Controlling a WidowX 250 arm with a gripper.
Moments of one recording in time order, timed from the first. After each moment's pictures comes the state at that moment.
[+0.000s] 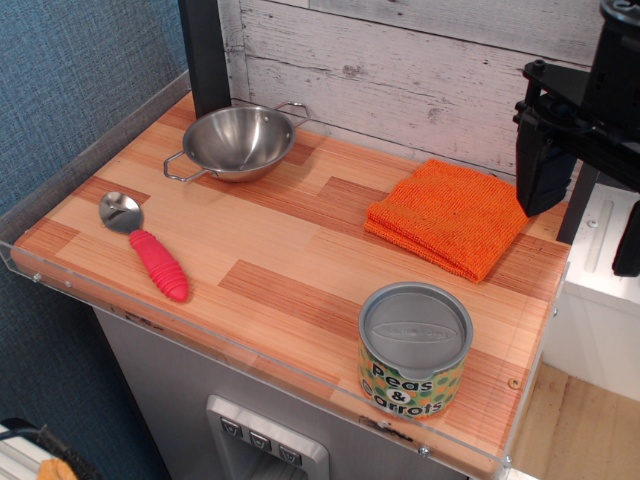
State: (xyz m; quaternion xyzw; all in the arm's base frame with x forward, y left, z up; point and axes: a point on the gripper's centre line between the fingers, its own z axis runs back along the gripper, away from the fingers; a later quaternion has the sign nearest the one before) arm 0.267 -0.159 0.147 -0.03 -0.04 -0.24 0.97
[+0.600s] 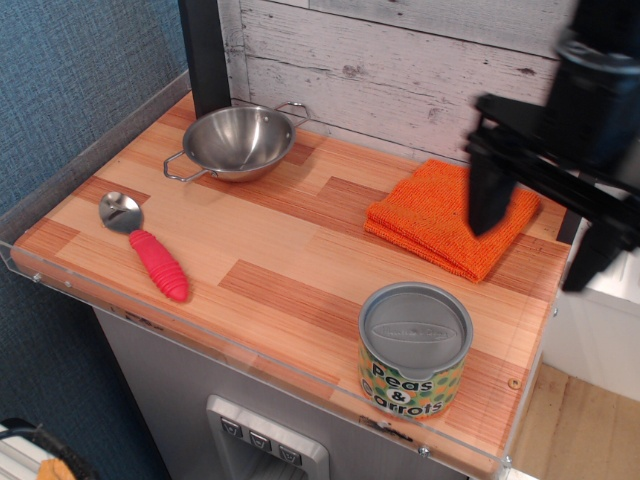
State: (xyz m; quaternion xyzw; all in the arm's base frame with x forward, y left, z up) arm 0.262 -0.131 0.134 0.00 -0.03 -0.15 0.99
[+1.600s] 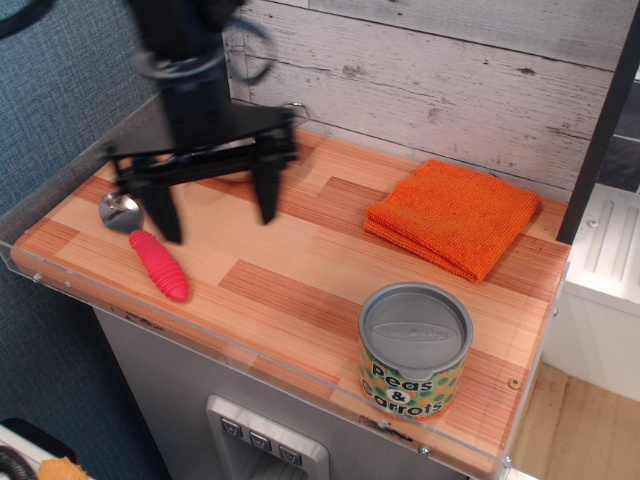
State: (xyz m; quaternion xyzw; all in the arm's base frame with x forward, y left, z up) arm 0.222 0.061 0.103 -0.01 -0.06 0.41 0.91
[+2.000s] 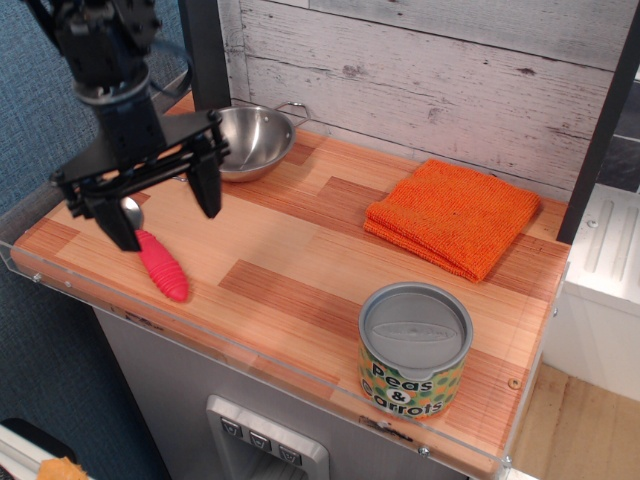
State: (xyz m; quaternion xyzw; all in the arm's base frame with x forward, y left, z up) arm 0.227 0.104 0.076 -0.01 -0.08 0.50 0.86
